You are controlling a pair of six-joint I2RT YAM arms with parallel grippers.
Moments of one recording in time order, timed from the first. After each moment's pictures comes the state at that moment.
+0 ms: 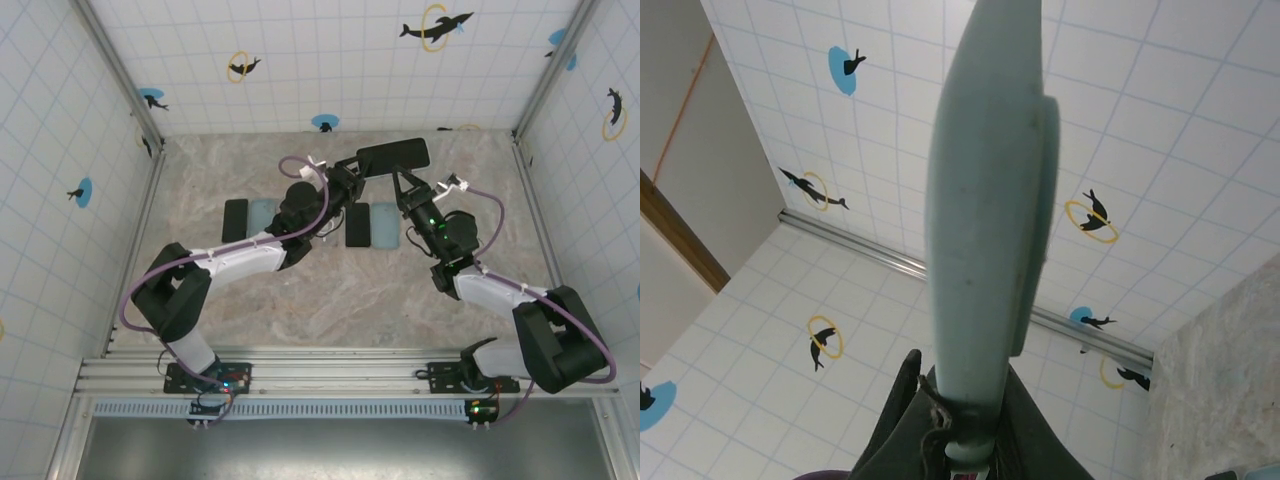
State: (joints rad) left arm -0.83 1.69 1.06 0.81 -0.01 -1.46; right arm 0.45 1.31 0.50 1.13 -0.09 1.33
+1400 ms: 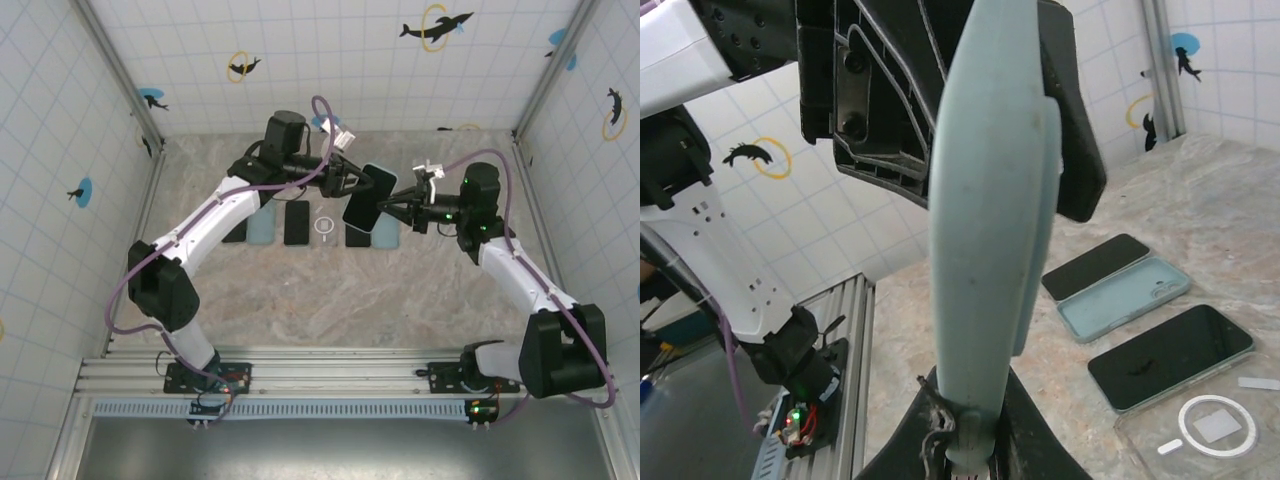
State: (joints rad) left arm -0.60 1.73 1.62 -0.39 0.97 -0.13; right arm 0.21 1.28 0.83 0.26 -1.23 0.21
